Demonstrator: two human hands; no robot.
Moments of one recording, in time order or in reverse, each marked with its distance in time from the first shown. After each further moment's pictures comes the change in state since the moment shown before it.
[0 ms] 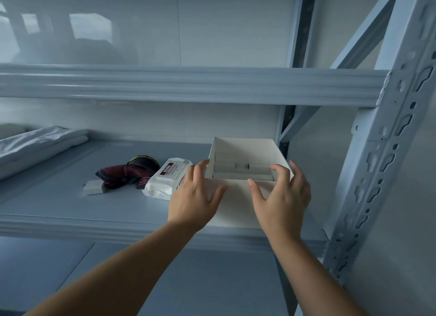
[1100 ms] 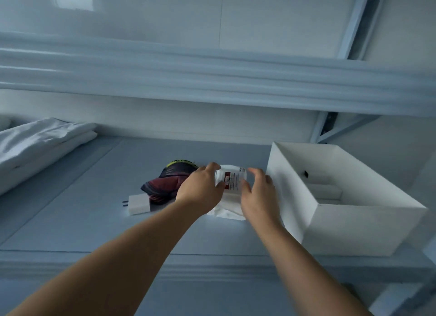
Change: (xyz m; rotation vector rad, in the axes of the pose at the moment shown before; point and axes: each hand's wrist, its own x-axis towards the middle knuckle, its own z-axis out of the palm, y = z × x) left_hand 0.101 -0.216 -0.041 -0.033 -0.362 -0.081; right_hand -0.018 -0.187 0.192 0.107 -0.387 0.236
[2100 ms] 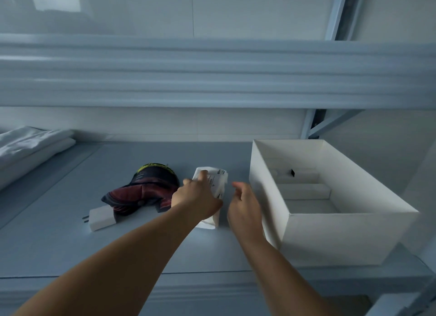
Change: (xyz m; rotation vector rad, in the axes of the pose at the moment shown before) left_hand 0.034 0.043 0.057 0.252 -0.213 -0.309; right_hand 0.020 0.048 0.003 0.263 -0.066 0.187
